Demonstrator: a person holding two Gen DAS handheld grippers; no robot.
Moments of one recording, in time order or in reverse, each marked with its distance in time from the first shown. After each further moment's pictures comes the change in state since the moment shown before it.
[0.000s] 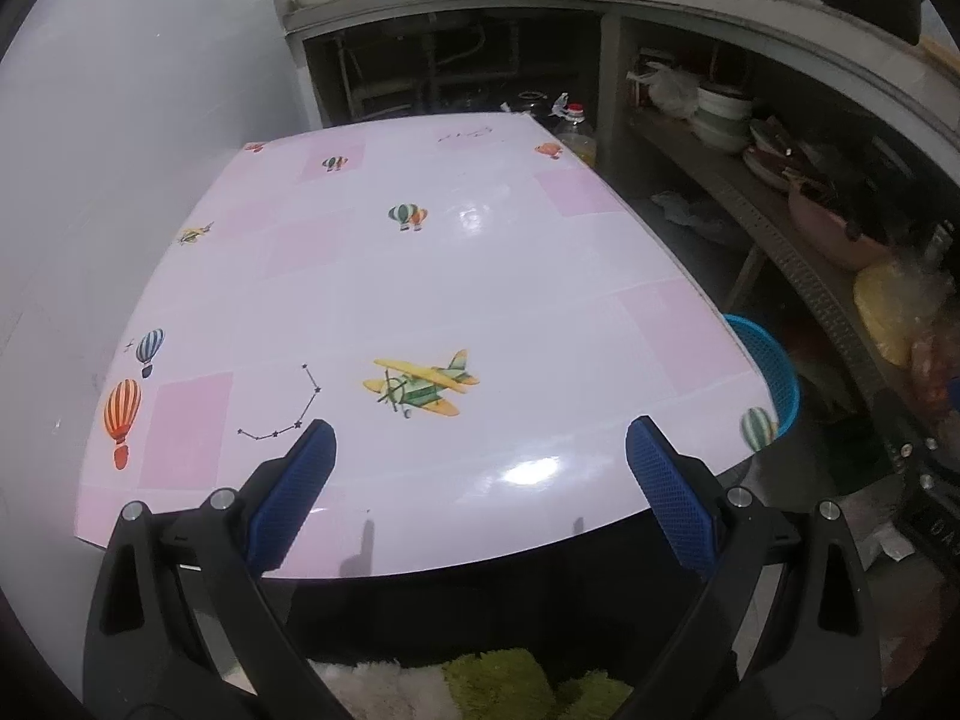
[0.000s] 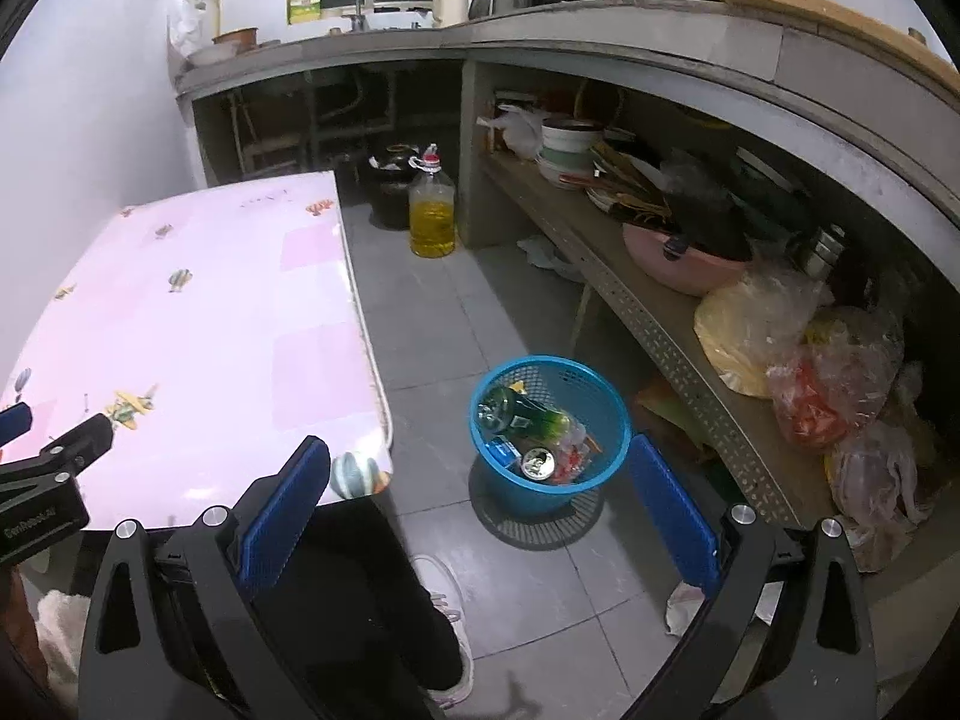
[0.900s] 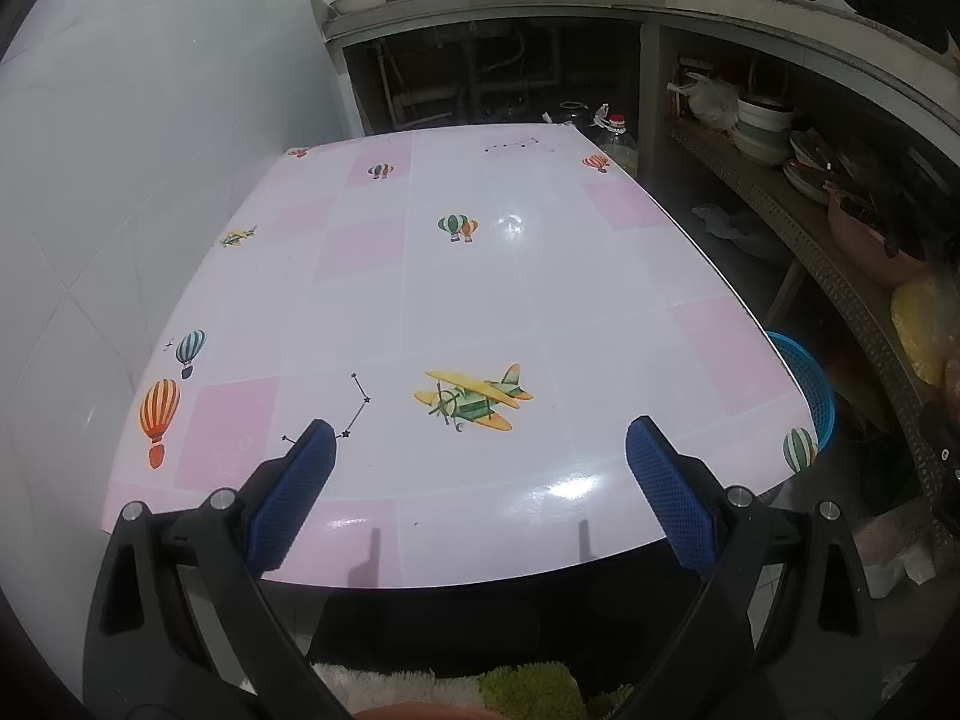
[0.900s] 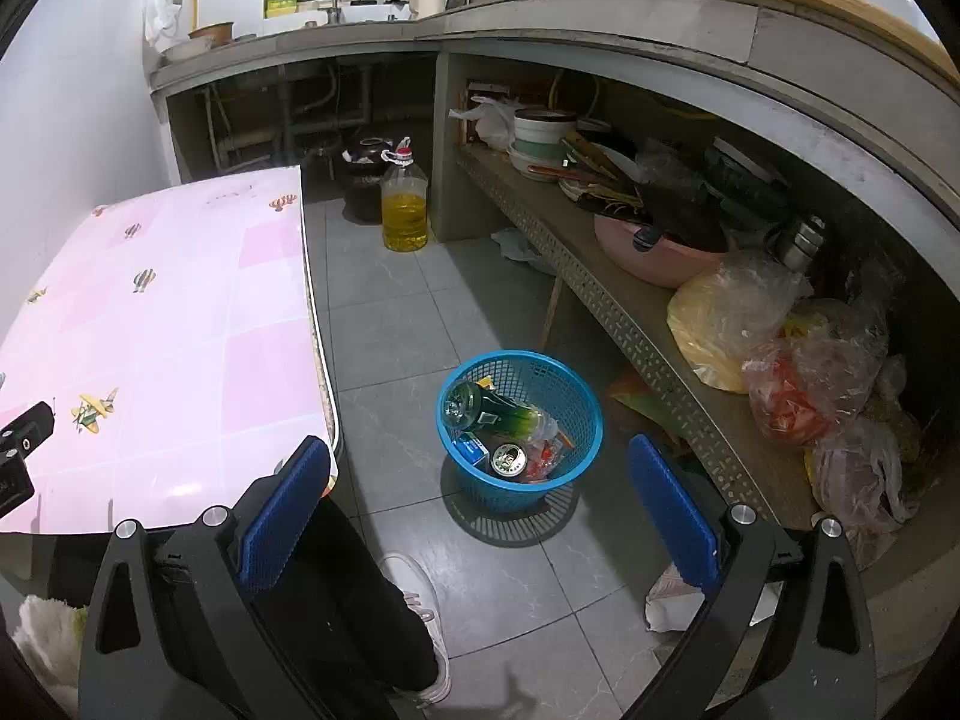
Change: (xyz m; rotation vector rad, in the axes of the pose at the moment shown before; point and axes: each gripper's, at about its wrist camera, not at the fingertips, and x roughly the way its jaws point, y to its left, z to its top) left arm -0.003 0.009 0.002 -0.029 -0.032 0.092; right arm 0.012 -0.017 0.004 0.014 0.019 -0.045
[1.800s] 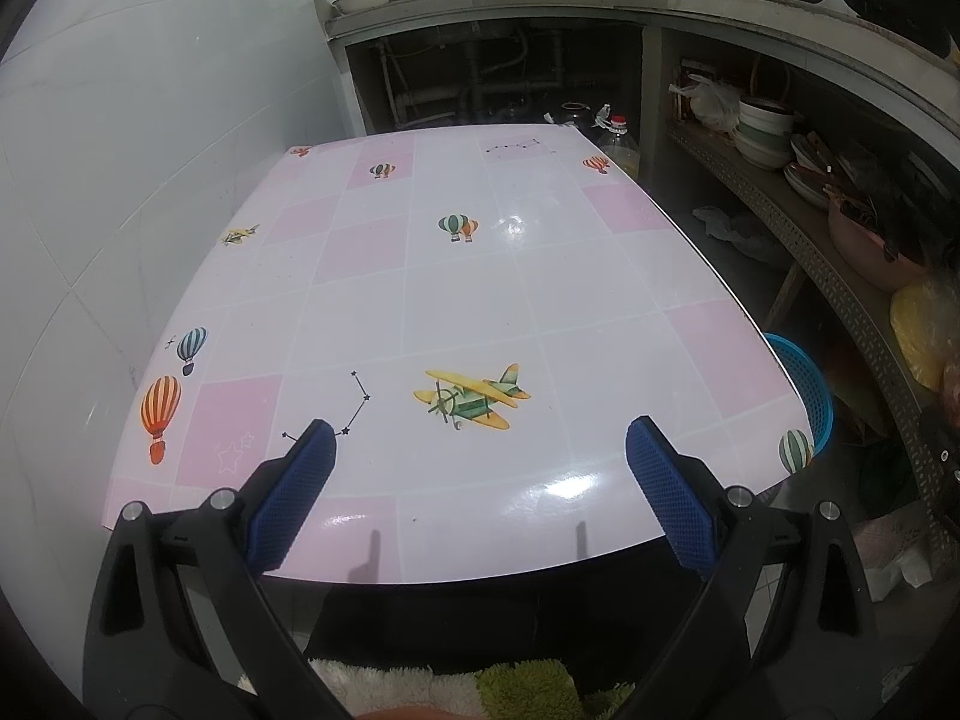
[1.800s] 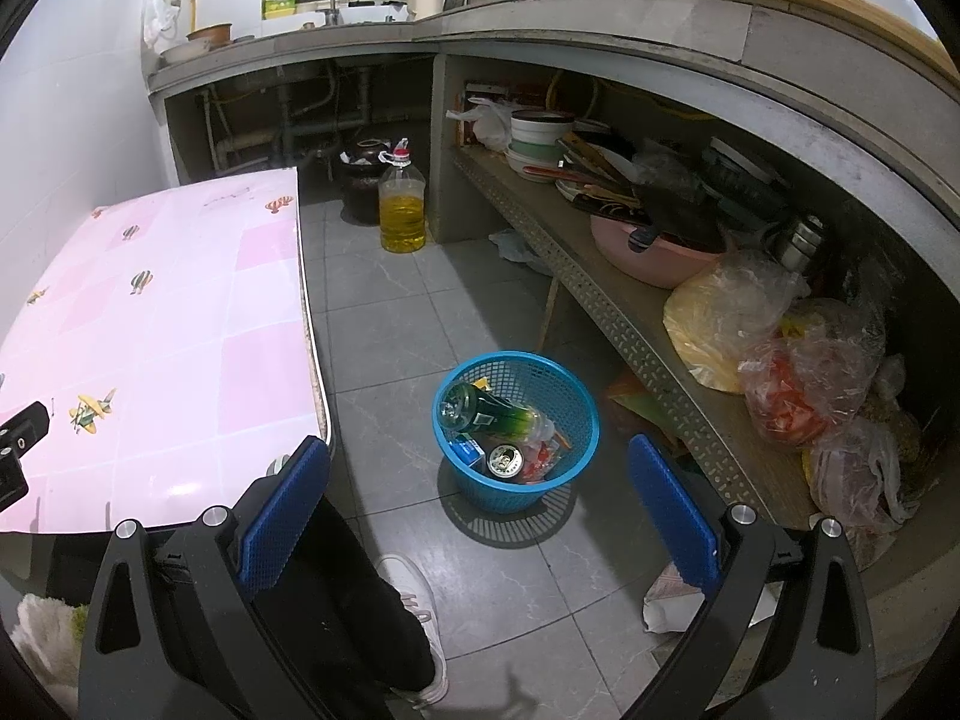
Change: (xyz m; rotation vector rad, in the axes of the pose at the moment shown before) left arm -0.002 0.001 0.001 -0.005 0.000 -0.001; right arm -0.003 -0.003 0.001 0.003 -0.003 -0.006
